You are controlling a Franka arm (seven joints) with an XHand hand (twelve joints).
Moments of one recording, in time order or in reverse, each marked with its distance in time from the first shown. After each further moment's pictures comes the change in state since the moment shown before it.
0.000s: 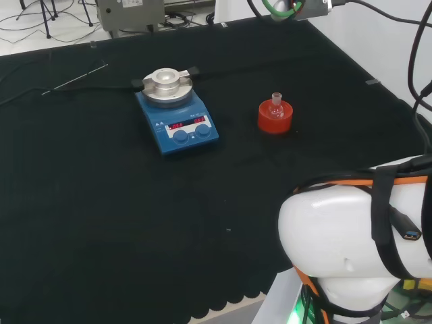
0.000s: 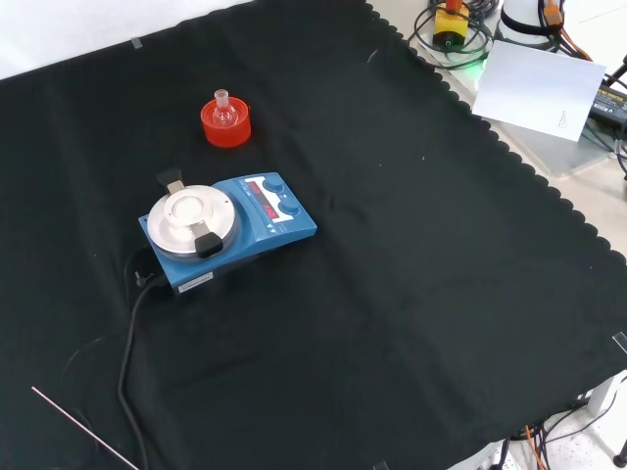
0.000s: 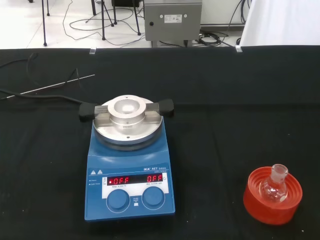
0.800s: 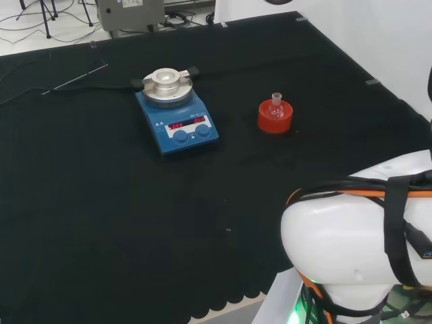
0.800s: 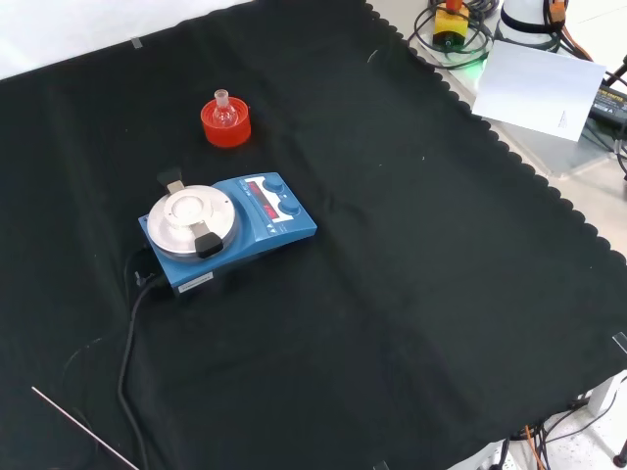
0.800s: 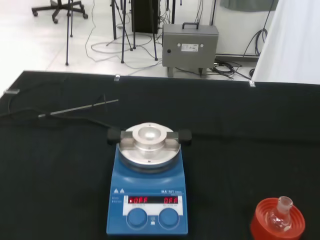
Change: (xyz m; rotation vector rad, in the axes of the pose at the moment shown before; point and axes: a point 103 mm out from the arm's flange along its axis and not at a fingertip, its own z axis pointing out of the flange) arm 0.030 -0.045 -0.060 -0.067 -0.042 -0.071
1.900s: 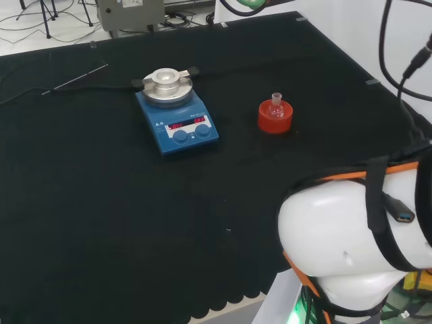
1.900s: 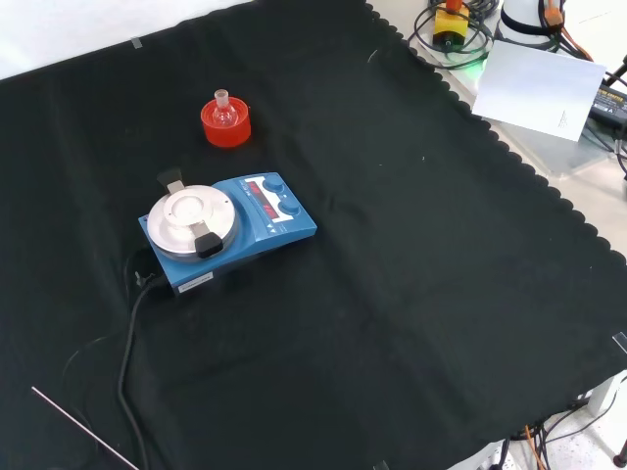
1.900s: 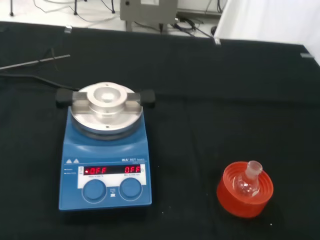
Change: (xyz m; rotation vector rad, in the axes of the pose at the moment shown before) arm -0.006 0.060 0.057 0.134 -0.078 0.116
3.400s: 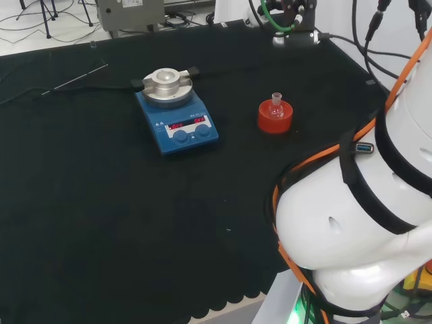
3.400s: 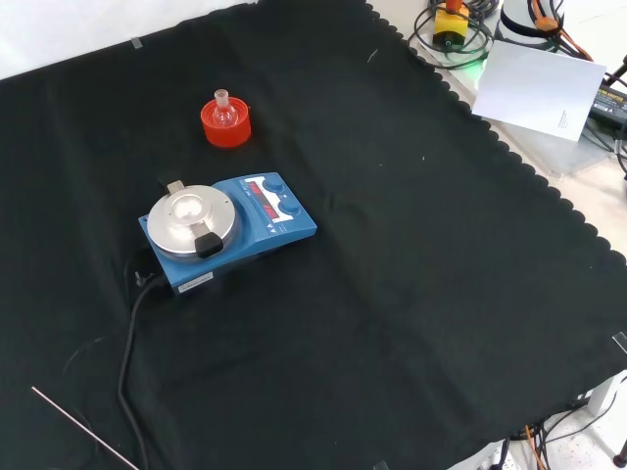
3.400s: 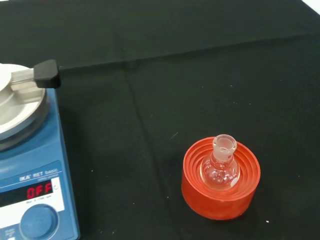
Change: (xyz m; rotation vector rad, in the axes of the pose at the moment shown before) arm -0.093 0.142 0.154 0.066 0.139 0.176
